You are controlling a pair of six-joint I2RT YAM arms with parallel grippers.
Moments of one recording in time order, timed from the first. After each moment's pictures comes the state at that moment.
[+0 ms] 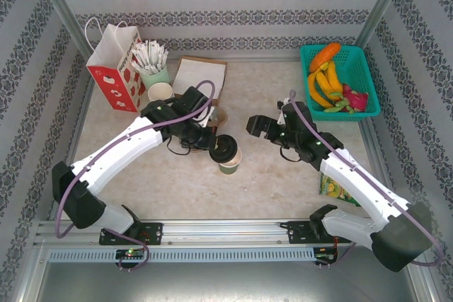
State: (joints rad) left arm -0.69 1.48 1.43 -1.07 0.27 -0.55; right arm 0.49 1.09 0.84 -0.44 -0.18 0.76
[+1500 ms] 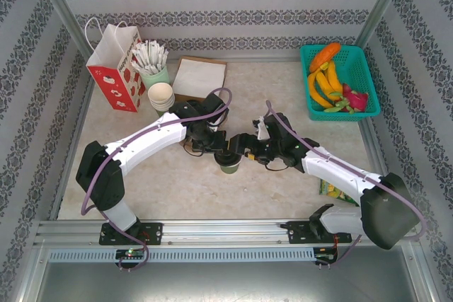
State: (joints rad) left arm -0.72 1.67 1.42 -1.01 0.19 -0.66; right arm 0.58 1.27 0.71 -0.20 -0.52 0.87
